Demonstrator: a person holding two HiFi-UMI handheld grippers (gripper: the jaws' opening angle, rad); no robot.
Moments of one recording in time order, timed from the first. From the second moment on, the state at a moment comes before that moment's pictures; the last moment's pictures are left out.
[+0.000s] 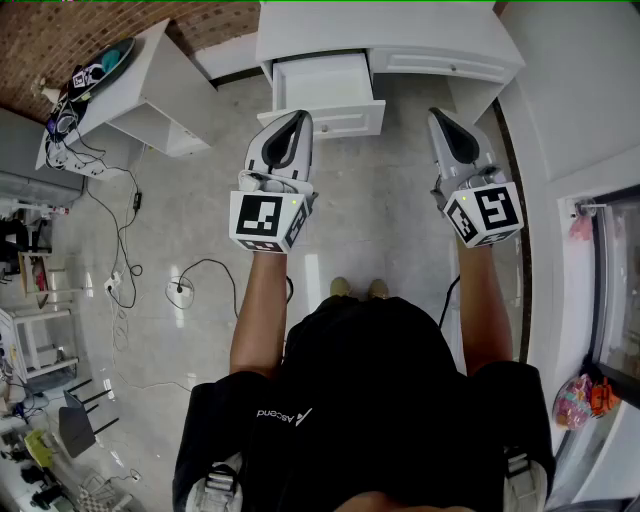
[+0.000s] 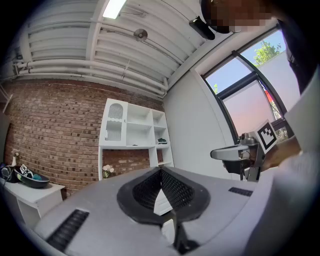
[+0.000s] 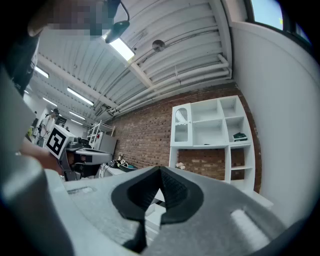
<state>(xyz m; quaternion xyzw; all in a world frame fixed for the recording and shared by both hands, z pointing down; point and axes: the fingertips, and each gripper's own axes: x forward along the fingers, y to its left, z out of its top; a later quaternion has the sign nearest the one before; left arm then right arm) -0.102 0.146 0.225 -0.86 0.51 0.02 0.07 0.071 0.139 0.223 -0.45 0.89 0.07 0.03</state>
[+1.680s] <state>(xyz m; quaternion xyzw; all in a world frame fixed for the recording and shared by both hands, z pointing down) -0.174 0.067 0.256 -0.87 0.49 0.00 0.03 0.003 0.099 0.247 -0.48 0.87 0.08 -0.02</state>
